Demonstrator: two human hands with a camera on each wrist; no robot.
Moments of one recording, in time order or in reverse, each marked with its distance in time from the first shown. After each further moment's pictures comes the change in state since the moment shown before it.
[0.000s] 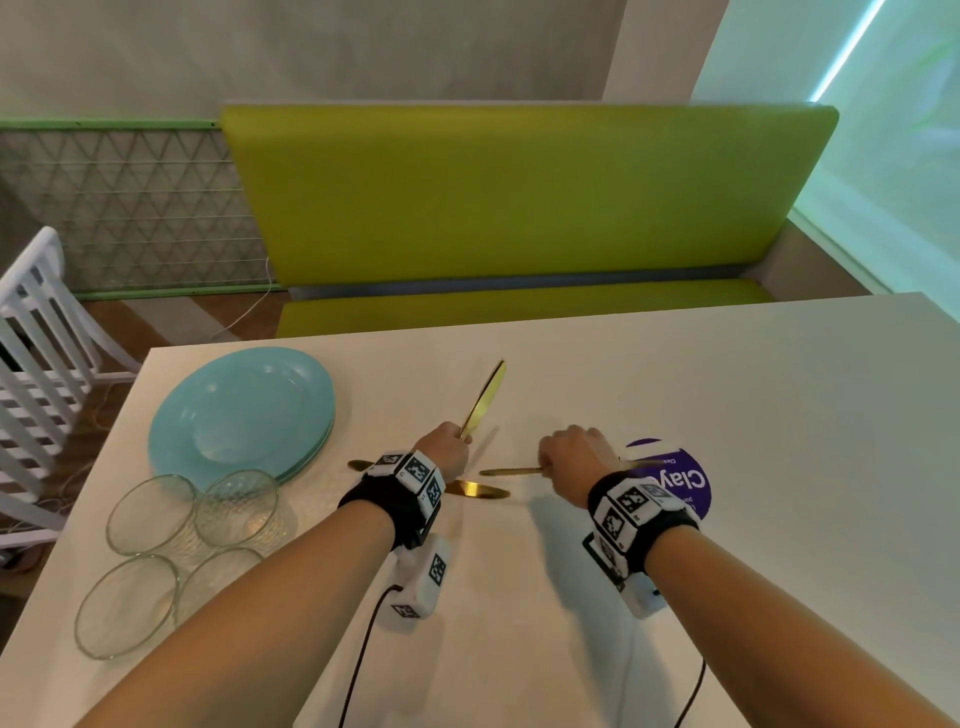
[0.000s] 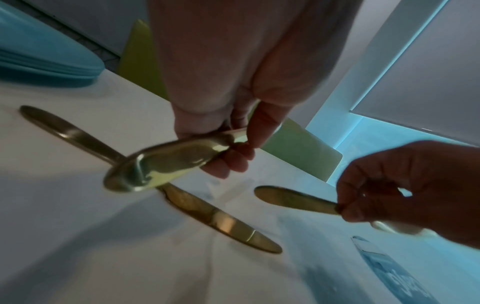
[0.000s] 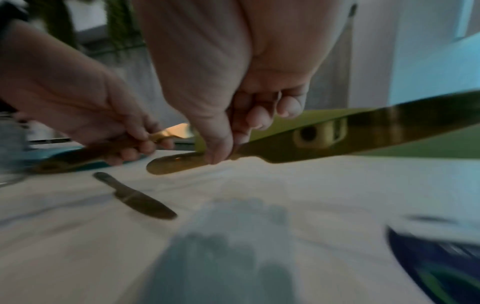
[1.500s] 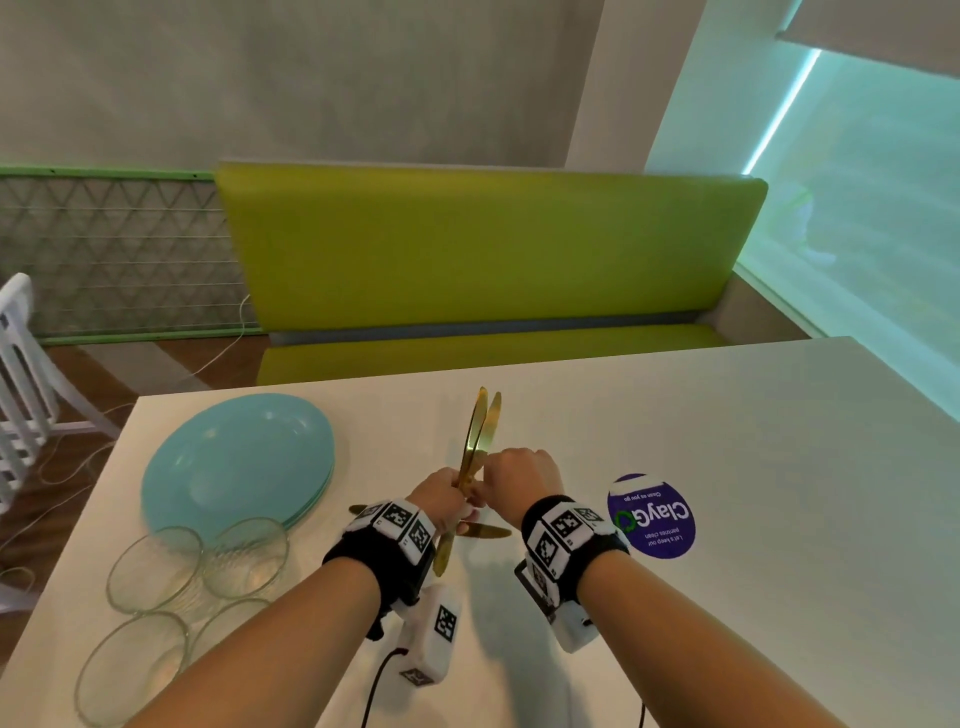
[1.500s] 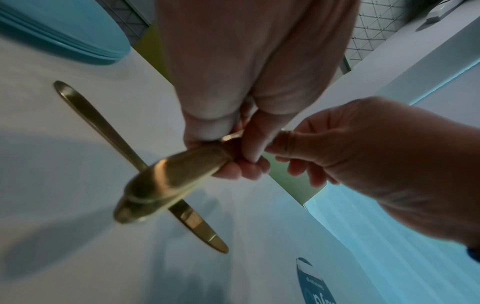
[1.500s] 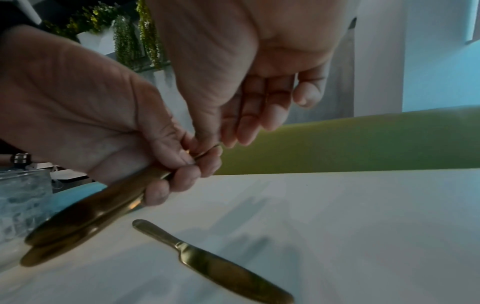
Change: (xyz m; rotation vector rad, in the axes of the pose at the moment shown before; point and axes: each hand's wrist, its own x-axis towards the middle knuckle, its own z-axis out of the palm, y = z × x) left_hand -0.034 -0.004 -0.020 -0.329 -0.179 0.081; right_hand 0.004 -0.077 -0.044 0.069 0.137 0.086
